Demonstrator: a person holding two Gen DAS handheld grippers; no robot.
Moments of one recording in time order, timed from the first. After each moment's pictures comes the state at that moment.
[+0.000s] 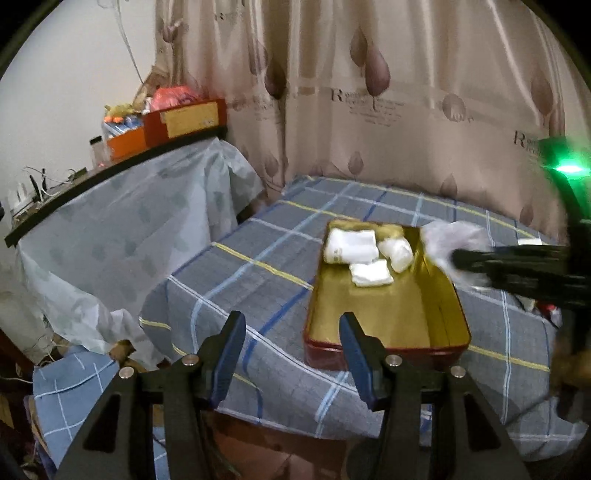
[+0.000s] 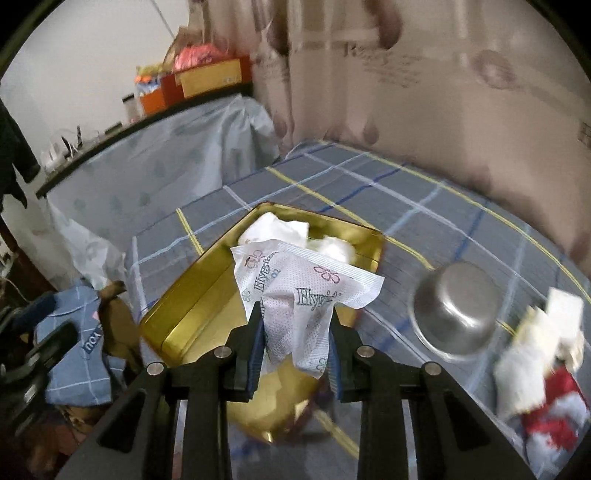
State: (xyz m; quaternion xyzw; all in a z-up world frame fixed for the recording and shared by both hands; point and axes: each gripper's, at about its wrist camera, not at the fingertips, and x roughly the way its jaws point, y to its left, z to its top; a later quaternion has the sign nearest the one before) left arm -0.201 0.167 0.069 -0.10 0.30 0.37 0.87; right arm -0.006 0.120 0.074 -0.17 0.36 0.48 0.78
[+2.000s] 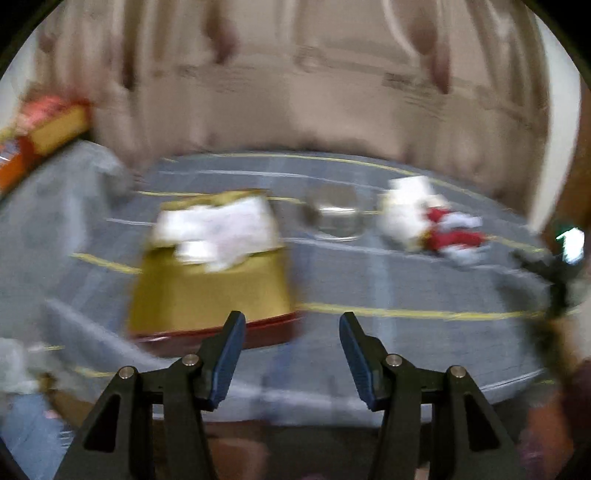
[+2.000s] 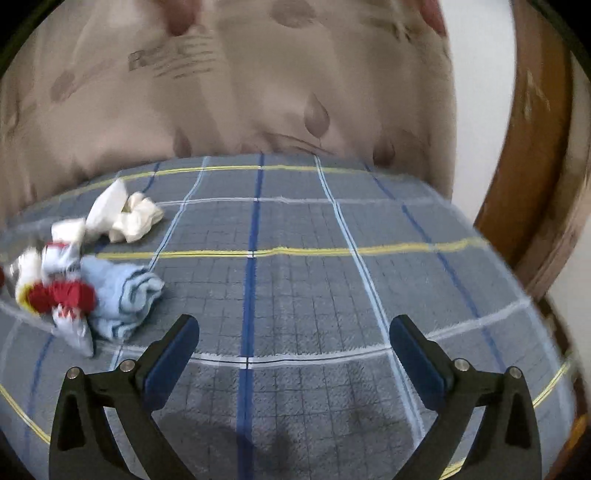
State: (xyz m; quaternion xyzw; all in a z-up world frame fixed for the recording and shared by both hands) left arm -0.129 0.086 0.064 -0.09 0.37 0.13 0.91; right arm 0.116 -0.297 0.021 -0.03 0.35 0.02 0.94
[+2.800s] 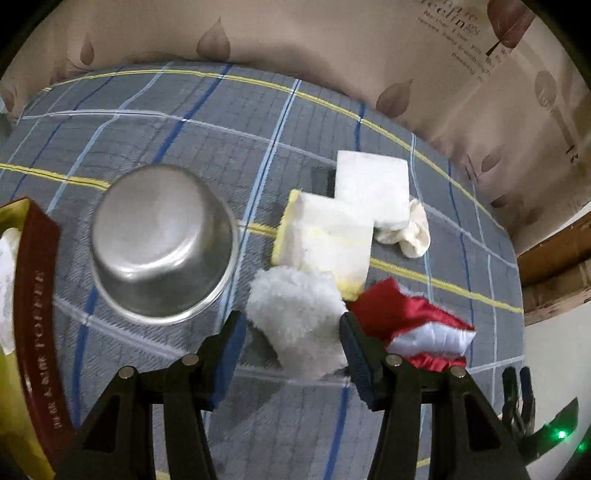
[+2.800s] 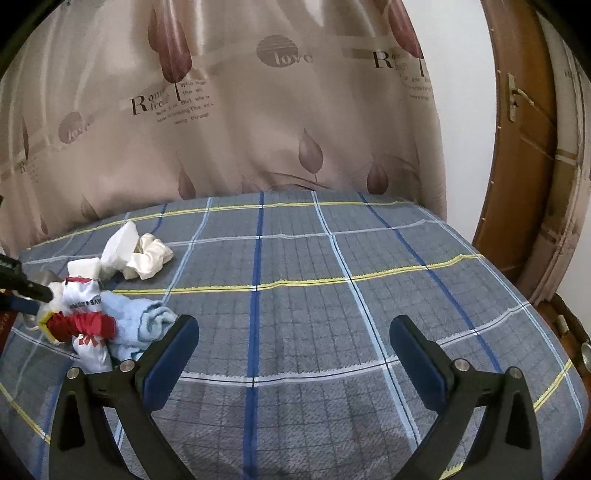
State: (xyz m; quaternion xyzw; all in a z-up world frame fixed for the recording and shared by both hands) left arm 0.151 0.045 0.000 -0.23 0.53 0.04 0.82; right arm 0.094 -0.305 0.034 0.00 0.28 0.03 0.96
